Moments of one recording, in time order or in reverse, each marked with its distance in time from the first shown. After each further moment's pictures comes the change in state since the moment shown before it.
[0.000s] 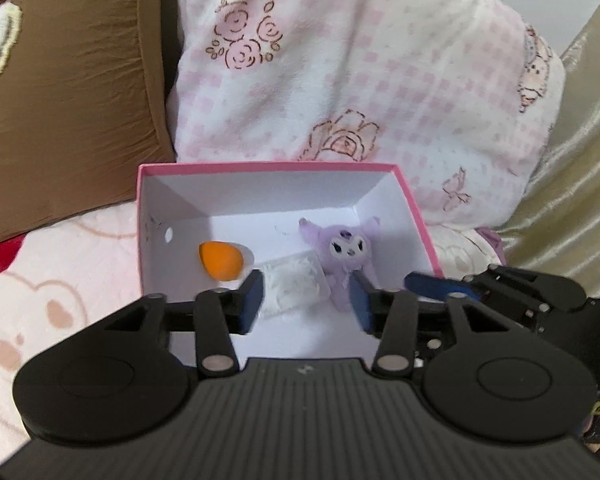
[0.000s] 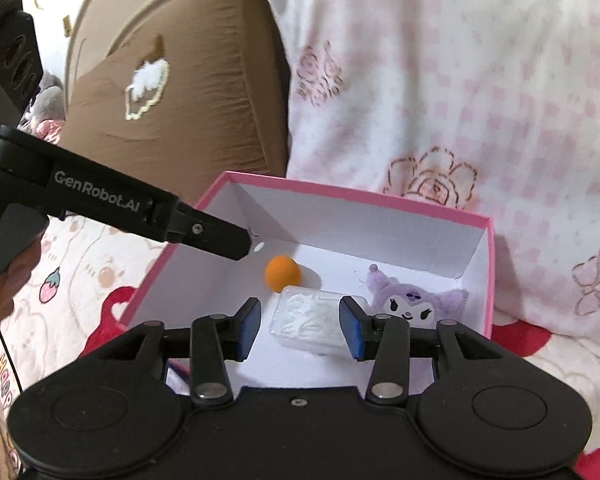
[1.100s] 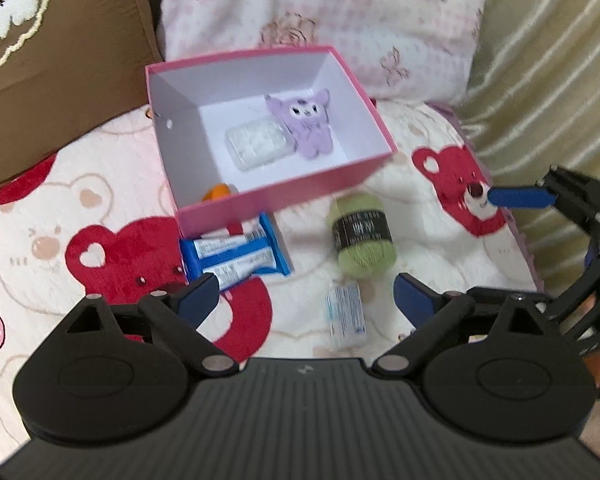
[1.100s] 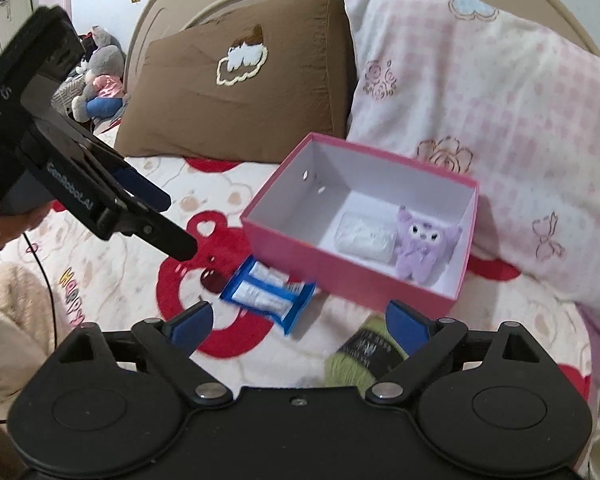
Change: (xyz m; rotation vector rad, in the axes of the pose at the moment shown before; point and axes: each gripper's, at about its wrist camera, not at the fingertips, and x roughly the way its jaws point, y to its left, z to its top) left arm -0.108 -0.031 -0.110 0.165 0.194 -0.005; right arm -0.157 0.084 -0.077 -0.109 0.071 0.021
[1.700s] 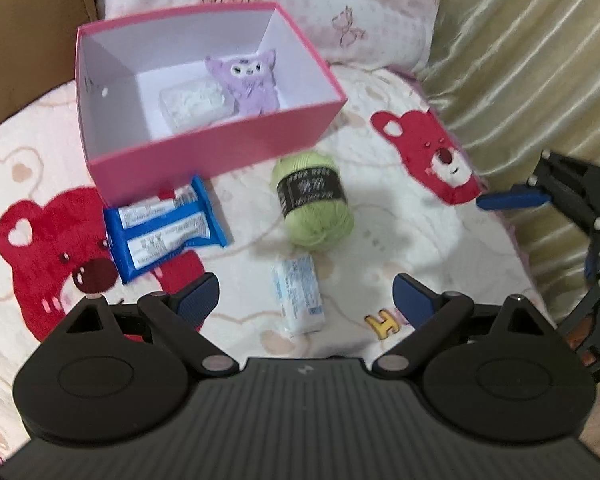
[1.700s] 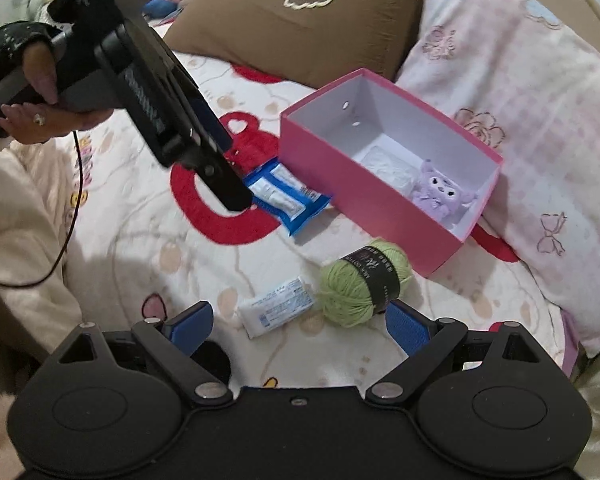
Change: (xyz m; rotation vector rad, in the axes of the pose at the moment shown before) left arm 0.061 -0.037 -0.047 0.040 0.007 -0.081; right arm -0.006 0.021 -0.066 -0.297 0.161 -0.013
